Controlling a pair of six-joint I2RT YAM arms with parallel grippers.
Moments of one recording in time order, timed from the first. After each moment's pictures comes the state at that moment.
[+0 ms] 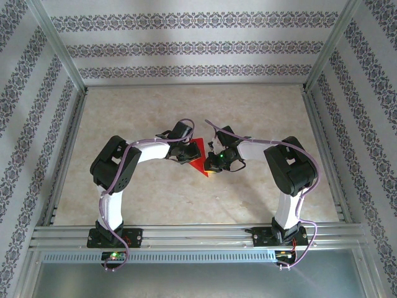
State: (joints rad) left arm -0.55 1.97 1.16 -0.19 0.35 -0.89; right arm 0.50 1.87 0.99 -0.35 -0.61 0.52
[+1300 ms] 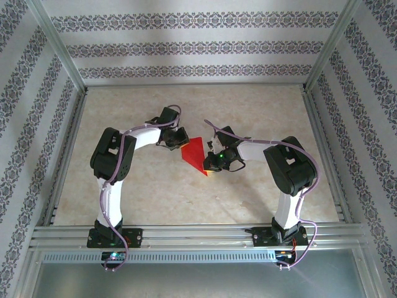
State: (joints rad) left arm -0.35 2.07 1.34 -0.30 0.35 -0.80; right arm 0.50 1.88 0.98 -0.31 -0.61 0.50
